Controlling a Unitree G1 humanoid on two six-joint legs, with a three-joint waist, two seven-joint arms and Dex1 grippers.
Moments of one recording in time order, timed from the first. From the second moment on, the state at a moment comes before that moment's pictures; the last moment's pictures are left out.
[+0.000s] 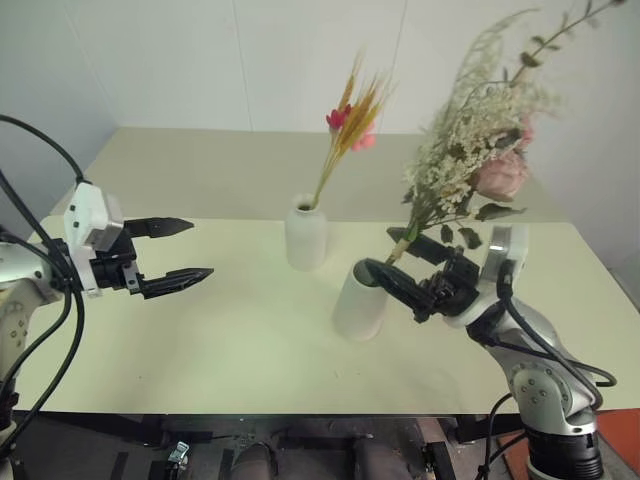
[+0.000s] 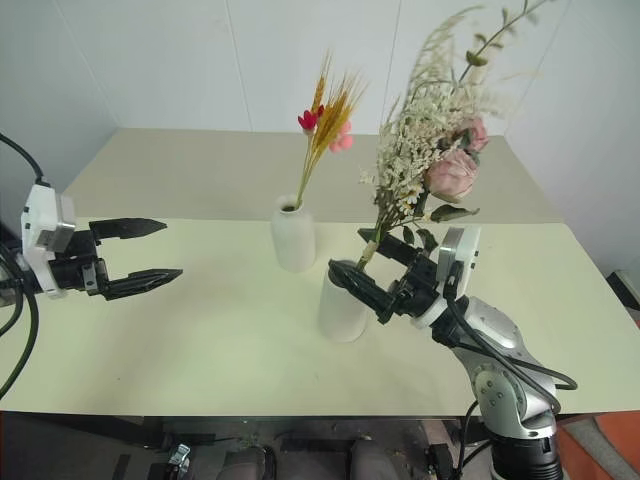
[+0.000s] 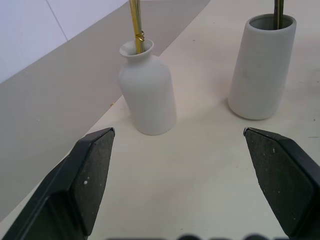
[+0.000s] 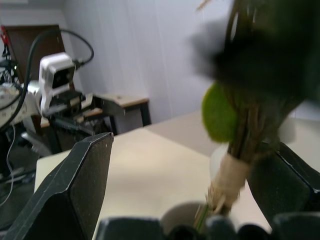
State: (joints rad) left arm -0.32 0.99 0.33 -0.14 -0.59 0.45 -1.19; right arm -0.27 -0.38 -0.13 -0.47 0.79 0.38 0.71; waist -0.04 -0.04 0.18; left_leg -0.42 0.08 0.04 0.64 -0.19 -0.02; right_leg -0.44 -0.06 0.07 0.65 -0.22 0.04
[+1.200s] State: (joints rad) left arm -0.30 0.98 0.33 -0.14 -0.56 0.43 -1.17; right arm -0.05 -0.98 -0.32 -0.30 0.45 0.17 1.18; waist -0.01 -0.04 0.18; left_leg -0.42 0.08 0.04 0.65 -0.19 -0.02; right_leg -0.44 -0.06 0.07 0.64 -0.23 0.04
